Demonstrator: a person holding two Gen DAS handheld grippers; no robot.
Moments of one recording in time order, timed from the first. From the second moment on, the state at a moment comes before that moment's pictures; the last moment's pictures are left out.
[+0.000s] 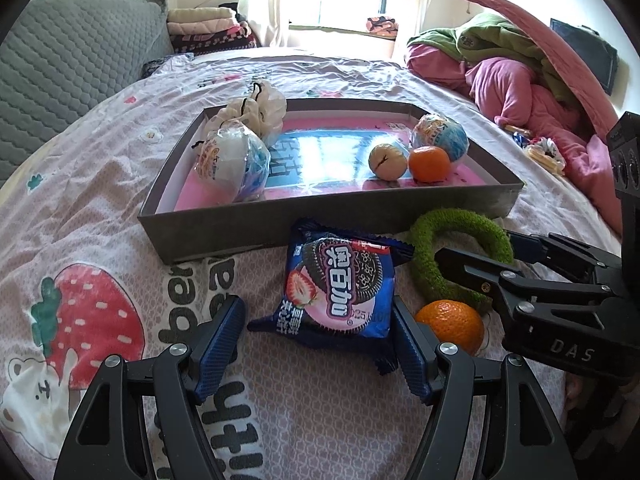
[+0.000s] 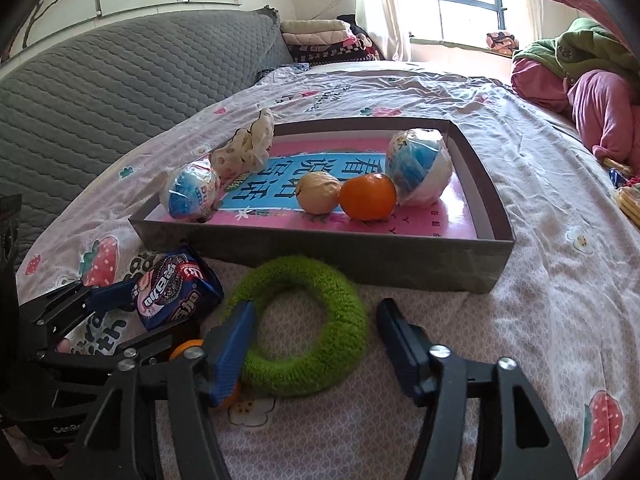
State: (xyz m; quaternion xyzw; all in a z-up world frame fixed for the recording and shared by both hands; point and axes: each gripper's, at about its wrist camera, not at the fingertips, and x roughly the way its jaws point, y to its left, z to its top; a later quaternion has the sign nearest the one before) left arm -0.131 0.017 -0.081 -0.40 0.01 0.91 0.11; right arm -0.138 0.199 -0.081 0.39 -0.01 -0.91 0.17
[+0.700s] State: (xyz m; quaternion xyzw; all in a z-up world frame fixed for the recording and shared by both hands) left arm -0.152 0.025 -0.078 -0.39 0.00 0.91 0.12; right arm -0.138 0.198 -0.076 0.37 0.00 -0.92 0.16
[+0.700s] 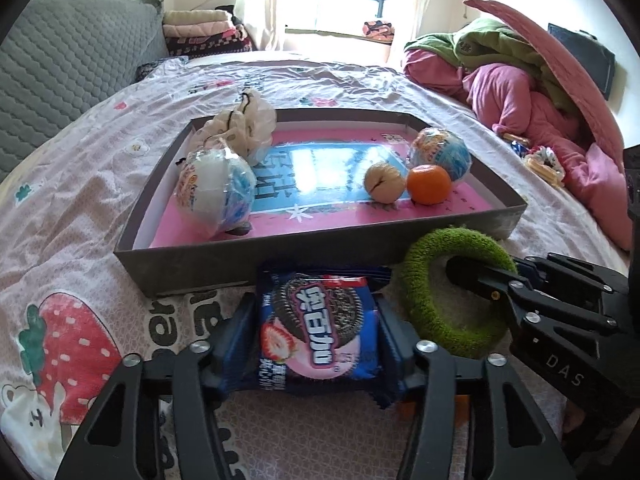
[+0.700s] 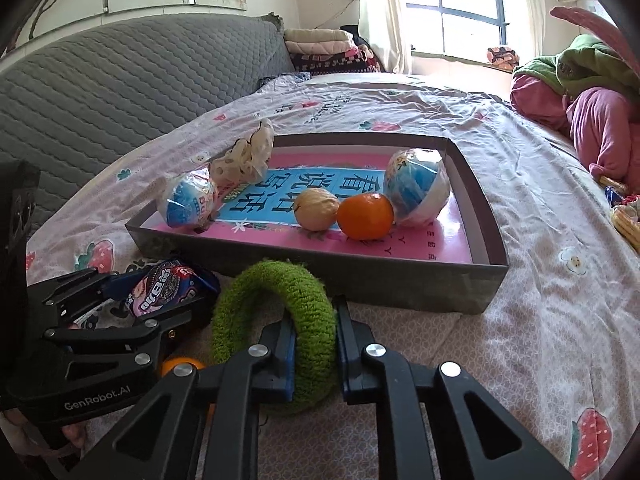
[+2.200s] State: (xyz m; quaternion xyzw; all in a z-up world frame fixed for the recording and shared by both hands) left arm -0.149 0.021 -0.040 -0.34 -0.02 0.93 0.12; right arm -0.122 0.222 -0.039 0.27 -0.03 -0.95 0.13
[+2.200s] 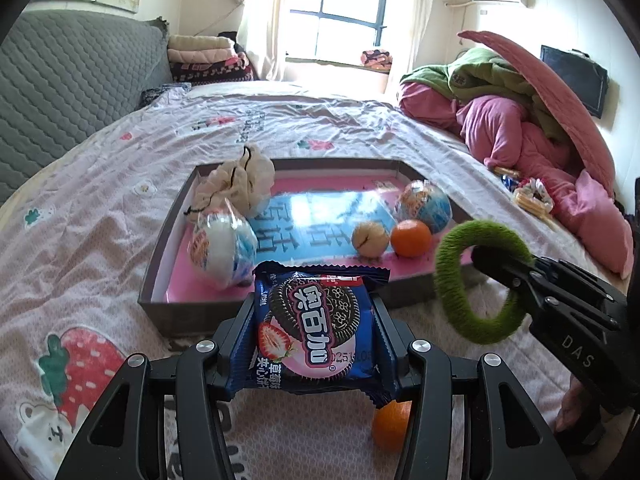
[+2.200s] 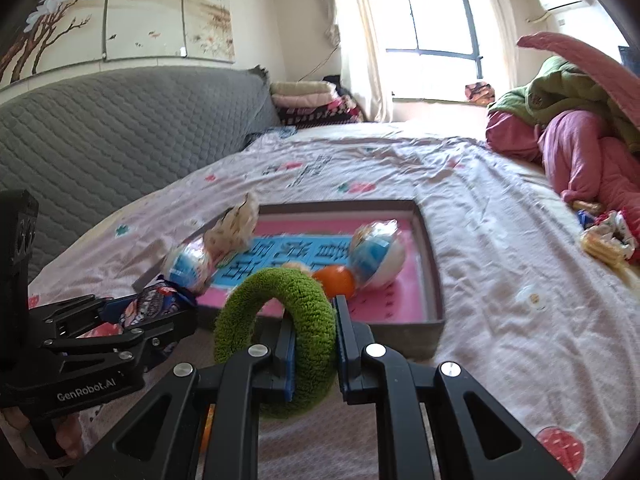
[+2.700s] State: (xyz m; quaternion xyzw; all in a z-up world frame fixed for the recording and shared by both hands) left arm -0.181 0.028 -0.018 -0.30 -0.03 0.94 0.13; right arm -0.137 0.243 -0.021 0.24 -0.05 -0.96 0.10
